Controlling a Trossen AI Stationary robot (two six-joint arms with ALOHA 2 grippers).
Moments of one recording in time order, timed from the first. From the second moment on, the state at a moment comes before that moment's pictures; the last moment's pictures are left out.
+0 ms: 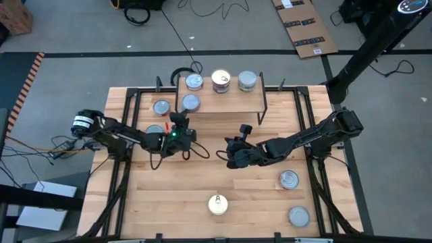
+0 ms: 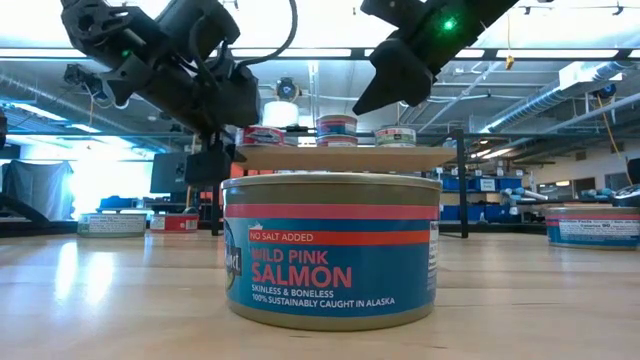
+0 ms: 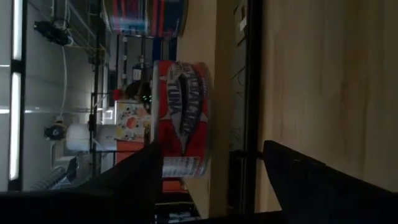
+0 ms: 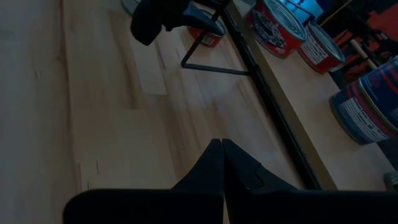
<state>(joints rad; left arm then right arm) -0.08 1.51 0.61 0.30 -1.24 0.82 0.25 1.63 1.05 -0.20 0.81 0.01</state>
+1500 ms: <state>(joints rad) 0.05 1.24 0.82 -0.13 -0.76 0.55 0.27 1.63 1.05 -0.18 0.81 0.01</state>
